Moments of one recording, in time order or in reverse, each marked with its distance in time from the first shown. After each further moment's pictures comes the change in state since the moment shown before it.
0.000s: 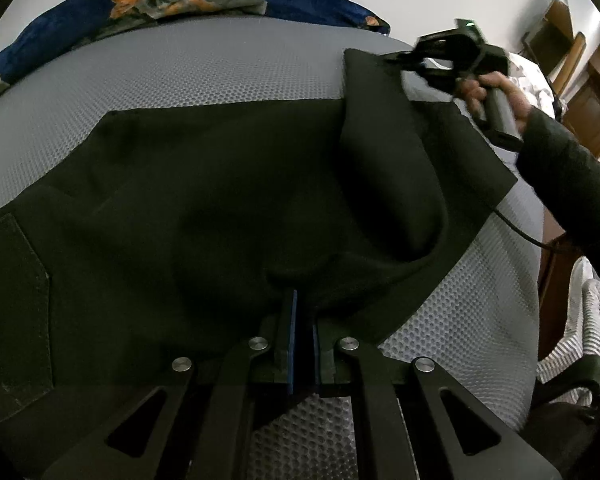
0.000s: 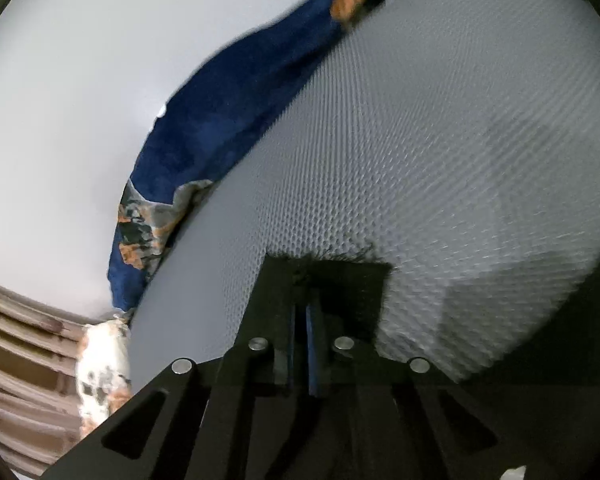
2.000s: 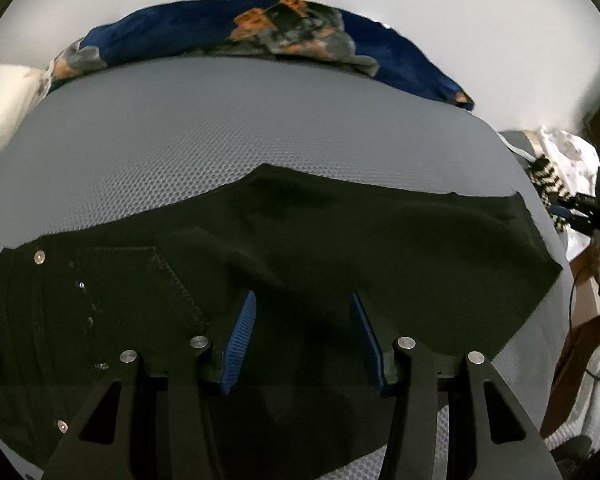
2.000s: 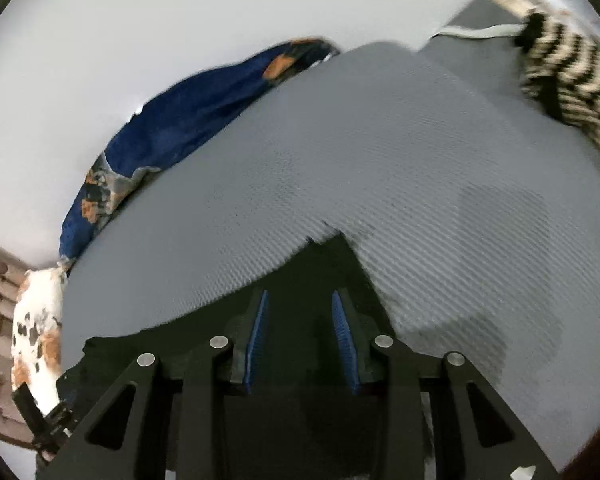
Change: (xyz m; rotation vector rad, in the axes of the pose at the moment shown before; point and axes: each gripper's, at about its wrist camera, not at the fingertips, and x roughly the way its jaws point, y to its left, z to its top) left arm -0.046 0.082 0.021 -0.242 -0.150 0.169; right arm -0.125 -0.061 0.007 -0.186 0.058 -0.225
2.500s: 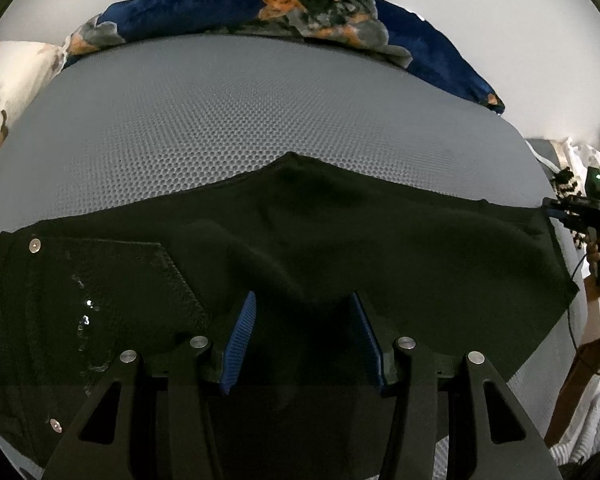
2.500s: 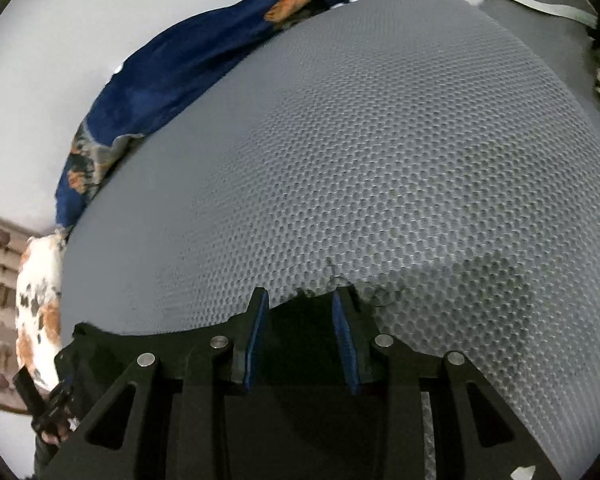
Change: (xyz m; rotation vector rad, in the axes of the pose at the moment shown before) left arm 0.020 0.004 0.011 -0.067 0.054 0.064; right arm 0.084 -0.014 0.043 -0.077 0.168 0.066
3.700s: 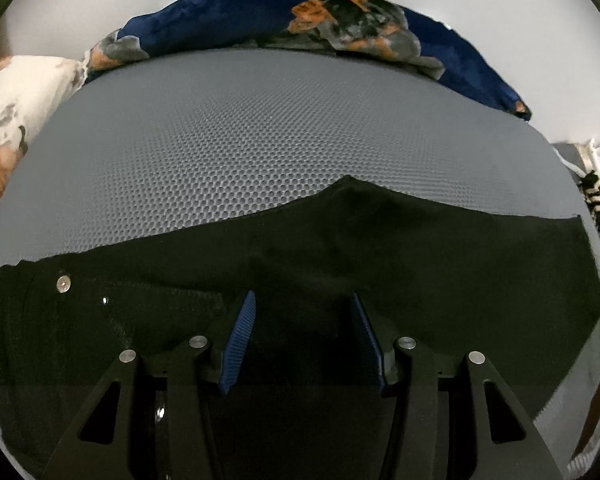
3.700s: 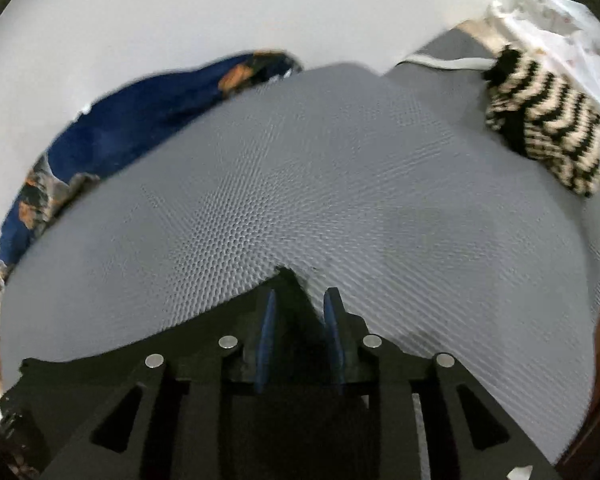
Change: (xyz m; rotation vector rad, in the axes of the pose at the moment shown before) left arm 0.003 0.025 0.011 0.016 -0.064 0.093; right arm -0.058 0.022 -0.063 0.067 -0.300 -0.339
